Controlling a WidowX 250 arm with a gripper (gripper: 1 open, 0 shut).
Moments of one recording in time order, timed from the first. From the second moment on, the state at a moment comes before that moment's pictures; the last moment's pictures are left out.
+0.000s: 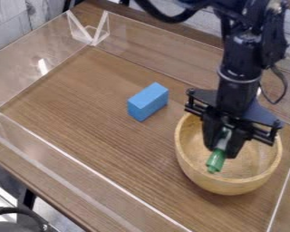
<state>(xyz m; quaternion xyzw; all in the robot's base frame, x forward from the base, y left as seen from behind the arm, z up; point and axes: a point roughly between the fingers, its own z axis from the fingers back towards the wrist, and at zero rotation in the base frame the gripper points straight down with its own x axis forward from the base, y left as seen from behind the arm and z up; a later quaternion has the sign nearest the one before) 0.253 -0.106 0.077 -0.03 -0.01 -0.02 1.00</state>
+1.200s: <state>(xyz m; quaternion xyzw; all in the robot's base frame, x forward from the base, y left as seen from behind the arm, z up) 0.256 -0.049 0.200 -0.04 -0.07 -0.02 1.00</state>
